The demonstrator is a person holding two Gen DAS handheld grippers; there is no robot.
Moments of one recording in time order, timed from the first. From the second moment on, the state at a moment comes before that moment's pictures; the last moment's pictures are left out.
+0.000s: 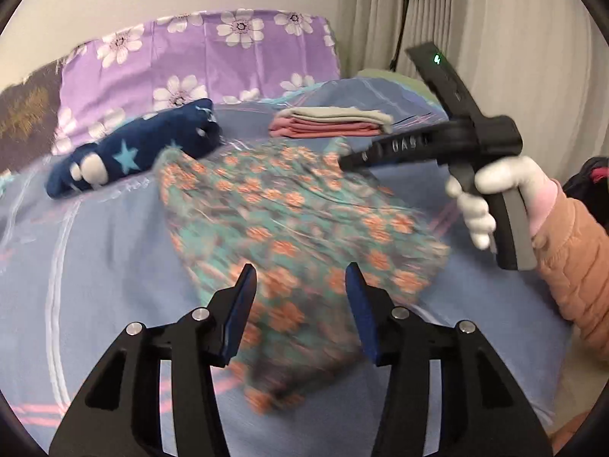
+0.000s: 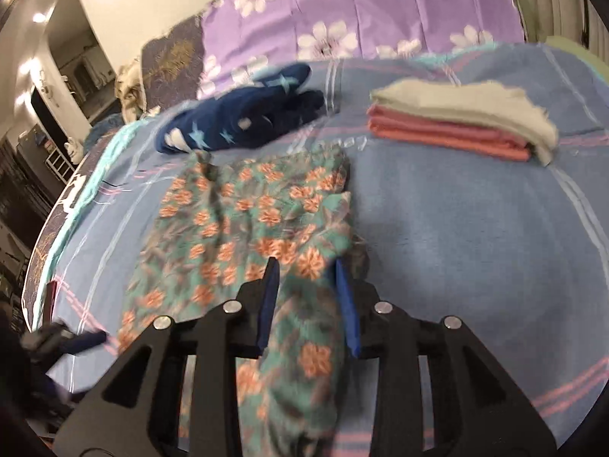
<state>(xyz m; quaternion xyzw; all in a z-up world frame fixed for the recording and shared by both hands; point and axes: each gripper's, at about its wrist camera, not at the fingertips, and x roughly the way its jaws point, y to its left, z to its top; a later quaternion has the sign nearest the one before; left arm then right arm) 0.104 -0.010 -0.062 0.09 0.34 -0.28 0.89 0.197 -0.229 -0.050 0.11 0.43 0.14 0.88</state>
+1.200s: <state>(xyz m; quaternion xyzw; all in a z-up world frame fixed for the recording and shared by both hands) 0.122 -0.015 -0.105 0.10 0.38 -0.27 0.88 0.318 -0.215 -0.068 0.04 0.42 0.12 0.90</state>
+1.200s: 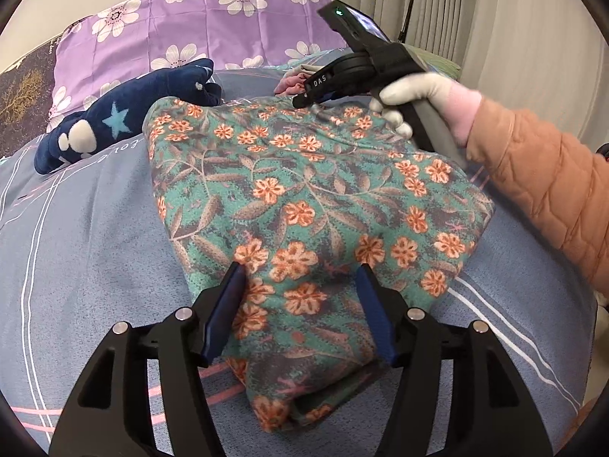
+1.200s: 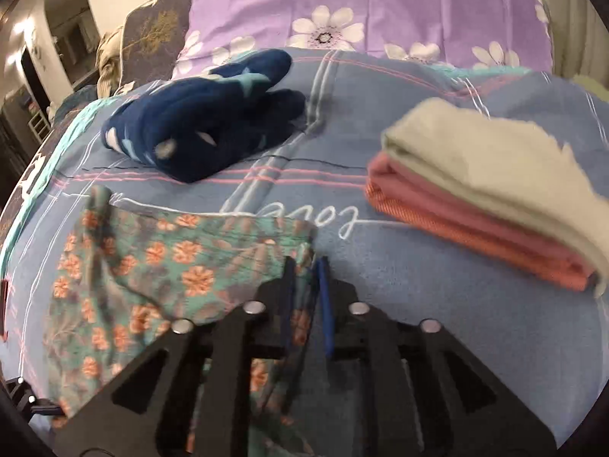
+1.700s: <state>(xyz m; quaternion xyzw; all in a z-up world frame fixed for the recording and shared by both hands) 0.119 -0.018 -0.104 0.11 0.38 -0.27 0.88 0.160 -0.192 -0.076 -0.01 0.41 0.18 0.90</state>
